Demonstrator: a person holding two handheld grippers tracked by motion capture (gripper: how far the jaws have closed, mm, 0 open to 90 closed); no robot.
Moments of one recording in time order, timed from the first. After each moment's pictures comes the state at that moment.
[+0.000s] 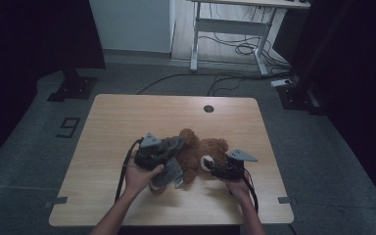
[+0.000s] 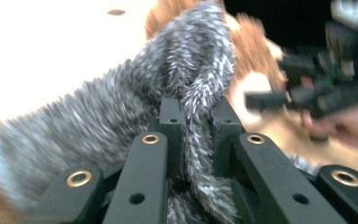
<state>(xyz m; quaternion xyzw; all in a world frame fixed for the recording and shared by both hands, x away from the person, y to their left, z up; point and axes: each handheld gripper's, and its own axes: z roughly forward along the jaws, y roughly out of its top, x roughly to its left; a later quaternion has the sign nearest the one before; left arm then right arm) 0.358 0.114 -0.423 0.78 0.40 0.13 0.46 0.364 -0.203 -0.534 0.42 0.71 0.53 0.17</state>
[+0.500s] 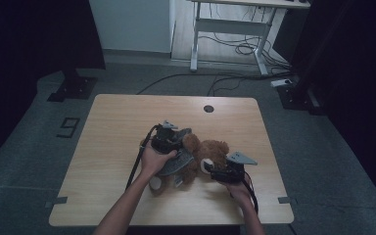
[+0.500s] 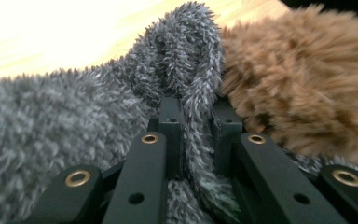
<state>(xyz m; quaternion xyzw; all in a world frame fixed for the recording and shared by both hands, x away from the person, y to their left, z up) 0.411 0.068 -0.448 0.81 0.42 0.09 0.39 0.354 -0.203 -0.533 0.42 0.72 0.52 0.18</state>
